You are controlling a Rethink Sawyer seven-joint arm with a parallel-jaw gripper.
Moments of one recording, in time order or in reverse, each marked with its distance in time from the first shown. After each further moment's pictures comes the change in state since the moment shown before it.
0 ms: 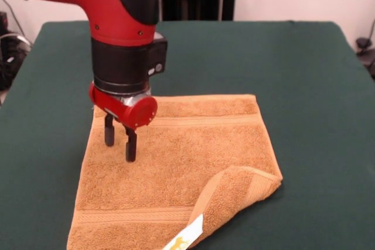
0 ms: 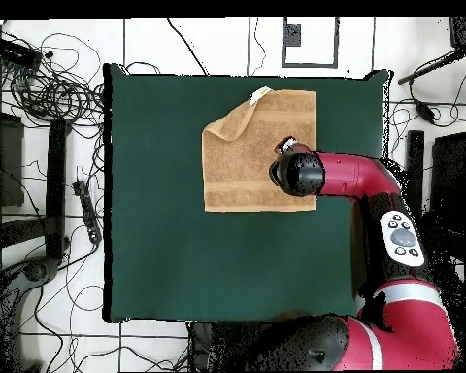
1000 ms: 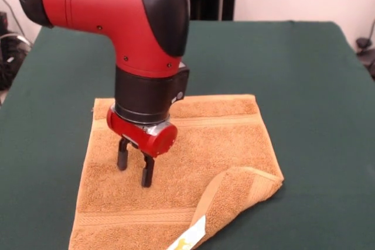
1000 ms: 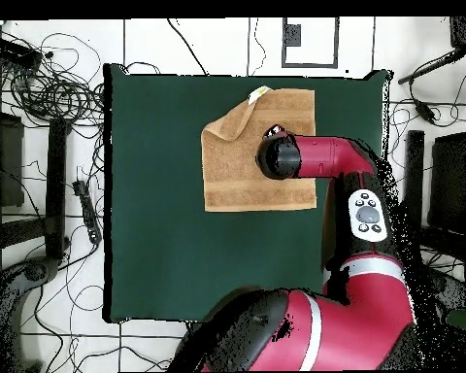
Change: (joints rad) arm 0.112 0.101 -0.060 -0.173 0.002 0.050 0.000
